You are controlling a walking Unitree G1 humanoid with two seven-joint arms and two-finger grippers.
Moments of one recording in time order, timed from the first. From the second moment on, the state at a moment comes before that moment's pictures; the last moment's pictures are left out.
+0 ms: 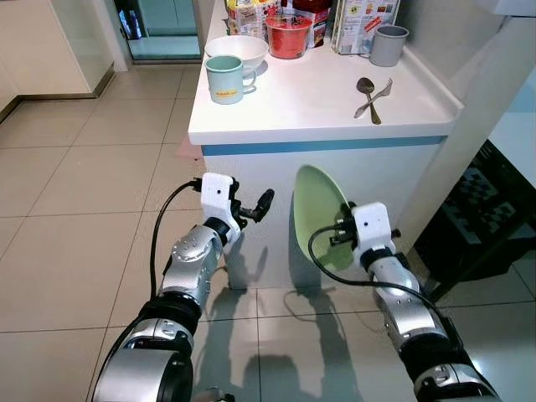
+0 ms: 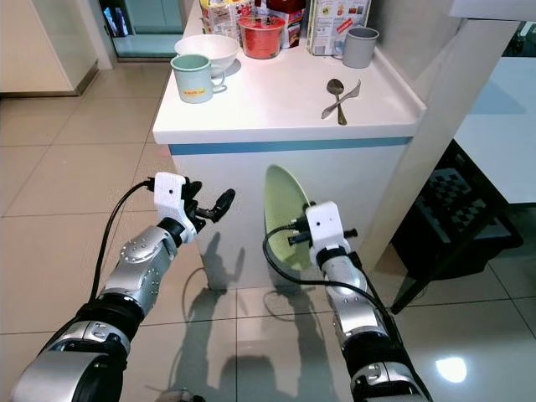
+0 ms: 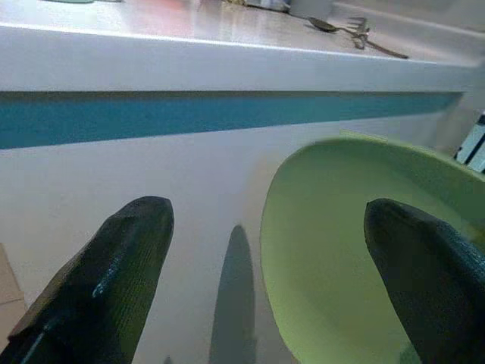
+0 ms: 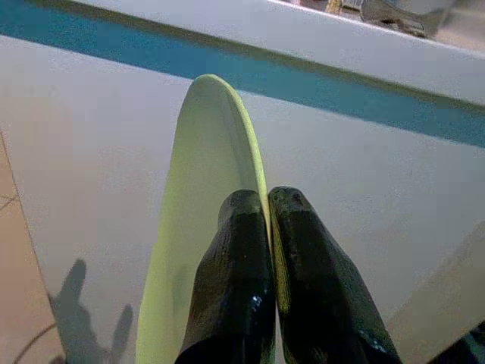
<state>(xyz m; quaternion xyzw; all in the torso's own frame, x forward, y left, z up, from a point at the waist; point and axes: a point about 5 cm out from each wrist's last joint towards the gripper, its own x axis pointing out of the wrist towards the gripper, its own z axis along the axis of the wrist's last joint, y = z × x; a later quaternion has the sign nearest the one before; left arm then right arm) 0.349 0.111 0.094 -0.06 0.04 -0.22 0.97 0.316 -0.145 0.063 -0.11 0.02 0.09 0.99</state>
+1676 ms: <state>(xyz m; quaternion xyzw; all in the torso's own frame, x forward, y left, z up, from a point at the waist) 0.340 0.166 0.117 -0.04 -0.05 -0.15 0.99 0.323 -0.149 0.069 -0.09 0.00 0.06 0.99</state>
